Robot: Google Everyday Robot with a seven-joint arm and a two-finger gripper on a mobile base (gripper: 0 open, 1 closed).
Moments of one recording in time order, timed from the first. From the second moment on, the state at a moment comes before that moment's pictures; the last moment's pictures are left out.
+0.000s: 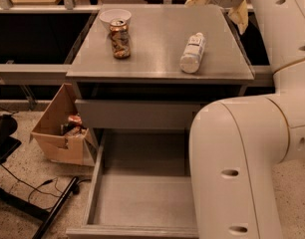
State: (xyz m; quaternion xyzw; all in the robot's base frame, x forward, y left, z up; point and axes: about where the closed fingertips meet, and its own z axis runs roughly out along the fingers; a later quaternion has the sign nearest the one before) arm 0.776 -0.199 0.965 -0.93 0.25 -0.25 0.09
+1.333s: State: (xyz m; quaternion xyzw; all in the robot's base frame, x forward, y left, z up) arm 0.794 -0.175 0.874 -0.96 0.20 -0.17 -0.03
